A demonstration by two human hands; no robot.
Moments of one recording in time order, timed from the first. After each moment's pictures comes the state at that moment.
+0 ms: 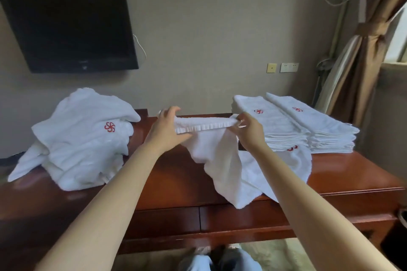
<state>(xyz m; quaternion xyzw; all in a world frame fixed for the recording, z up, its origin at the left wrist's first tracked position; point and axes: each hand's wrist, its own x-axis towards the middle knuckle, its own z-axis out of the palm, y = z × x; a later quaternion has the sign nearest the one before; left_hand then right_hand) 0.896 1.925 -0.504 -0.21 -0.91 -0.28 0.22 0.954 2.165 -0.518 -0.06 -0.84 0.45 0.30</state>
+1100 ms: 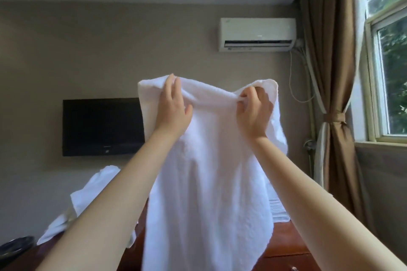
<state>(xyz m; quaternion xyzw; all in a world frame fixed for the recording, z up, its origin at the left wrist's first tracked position) 1.101 1.933 -0.277 -0.29 -0.71 -0.28 0.58 1.127 2.128 -0.291 0.09 -0.63 0.26 0.73</state>
